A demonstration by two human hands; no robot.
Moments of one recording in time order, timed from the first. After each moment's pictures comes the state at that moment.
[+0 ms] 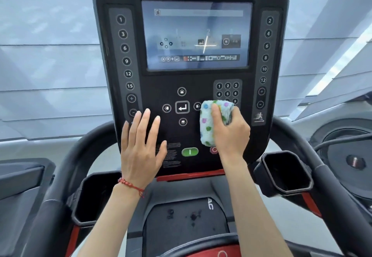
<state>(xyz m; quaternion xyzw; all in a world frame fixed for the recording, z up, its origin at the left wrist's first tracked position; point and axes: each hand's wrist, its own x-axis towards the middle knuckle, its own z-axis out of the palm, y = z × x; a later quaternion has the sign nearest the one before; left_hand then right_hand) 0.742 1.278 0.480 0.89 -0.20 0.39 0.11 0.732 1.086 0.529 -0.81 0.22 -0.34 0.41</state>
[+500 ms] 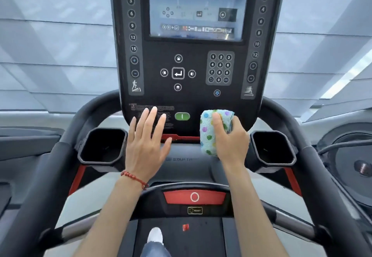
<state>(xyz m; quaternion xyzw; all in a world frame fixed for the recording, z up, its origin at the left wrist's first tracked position) 0.638 1.253 0.467 0.92 -0.17 0.33 0.07 0.628 1.064 0.507 -0.82 0.18 -0.23 0.49</state>
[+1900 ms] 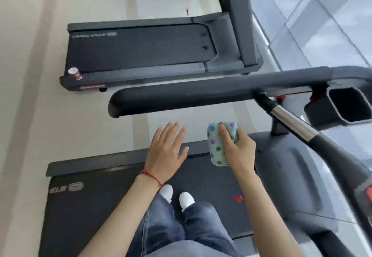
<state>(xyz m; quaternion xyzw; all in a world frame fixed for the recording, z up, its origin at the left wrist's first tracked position) 0.194 1.328 0.370 0.88 0.44 0.15 0.06 0.376 1.284 0.413 -0.81 -0.34 0.26 0.41</state>
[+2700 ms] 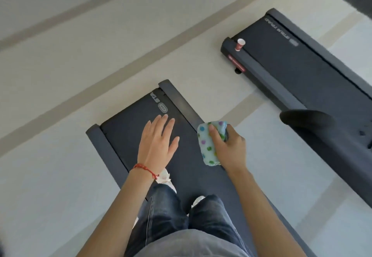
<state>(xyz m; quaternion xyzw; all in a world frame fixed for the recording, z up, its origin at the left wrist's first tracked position) -0.059 1.164 0.350 0.49 0.86 0.13 0.03 0.077 1.297 0.380 -0.51 -0.72 0.44 0.16</state>
